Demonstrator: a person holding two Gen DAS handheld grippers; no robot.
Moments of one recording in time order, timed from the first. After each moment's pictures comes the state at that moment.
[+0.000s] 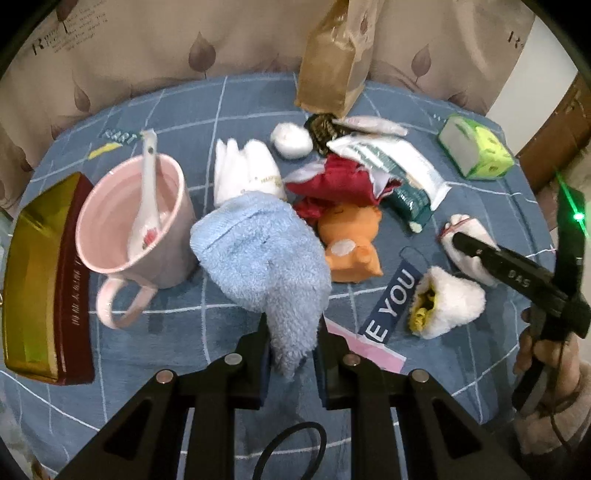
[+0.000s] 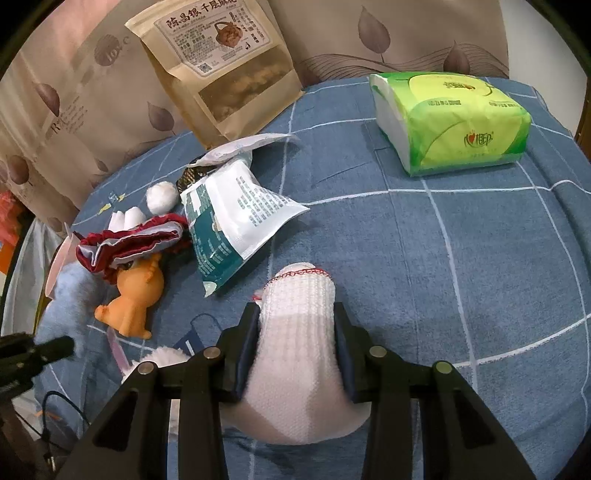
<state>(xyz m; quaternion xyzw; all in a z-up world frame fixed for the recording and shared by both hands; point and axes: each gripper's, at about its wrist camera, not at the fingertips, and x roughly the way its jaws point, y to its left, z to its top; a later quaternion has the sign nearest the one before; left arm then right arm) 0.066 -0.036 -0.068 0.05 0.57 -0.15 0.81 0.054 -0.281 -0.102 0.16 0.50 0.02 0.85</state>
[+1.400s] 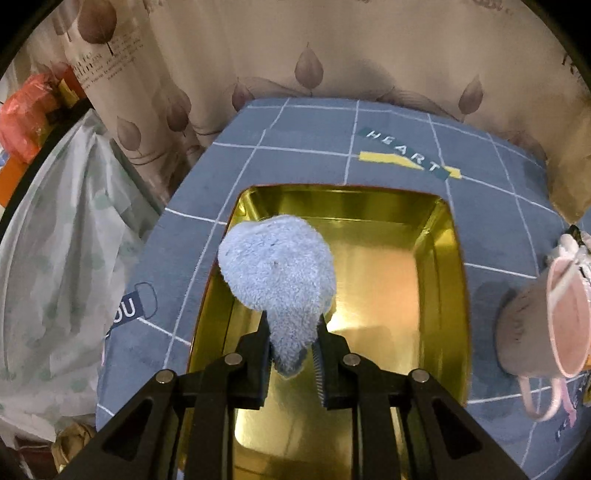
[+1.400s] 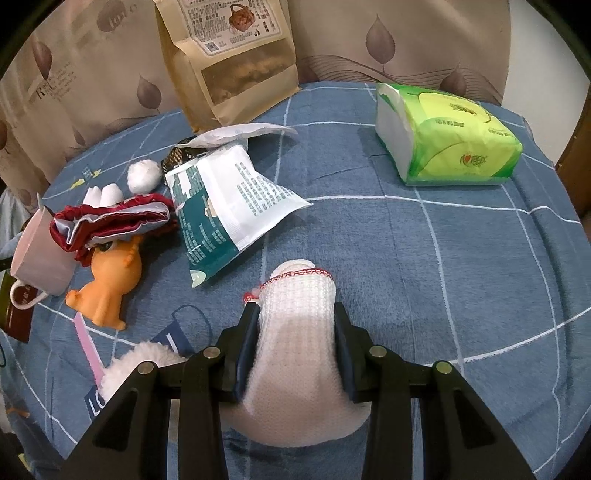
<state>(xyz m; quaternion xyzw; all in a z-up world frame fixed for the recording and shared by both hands) 0.163 0.249 -0.079 0.04 0.53 0.08 0.84 0.055 -0.256 -0.102 0.08 0.52 -0.03 0.85</state>
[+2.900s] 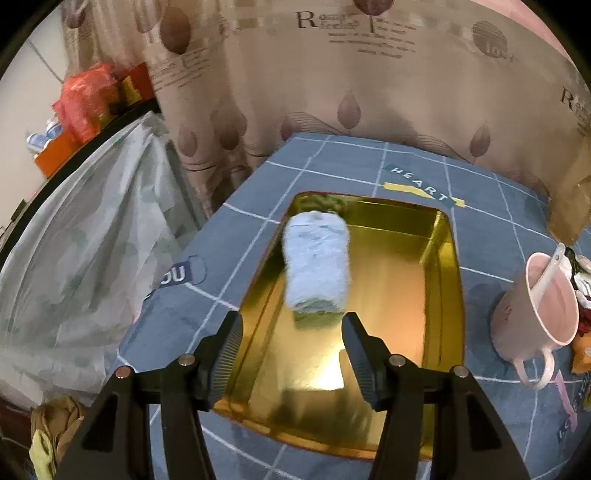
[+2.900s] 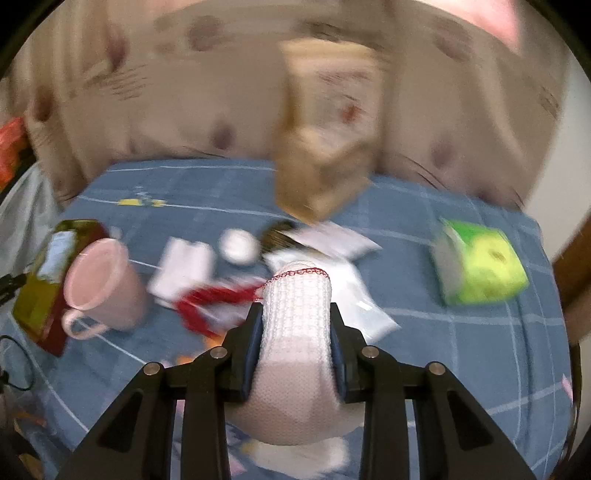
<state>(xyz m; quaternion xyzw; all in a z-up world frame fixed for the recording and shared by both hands) 0.088 0.257 -0.050 0.01 0.45 0.14 0.88 0.087 -0.155 -0.006 -0.01 0.44 0.02 0.90</state>
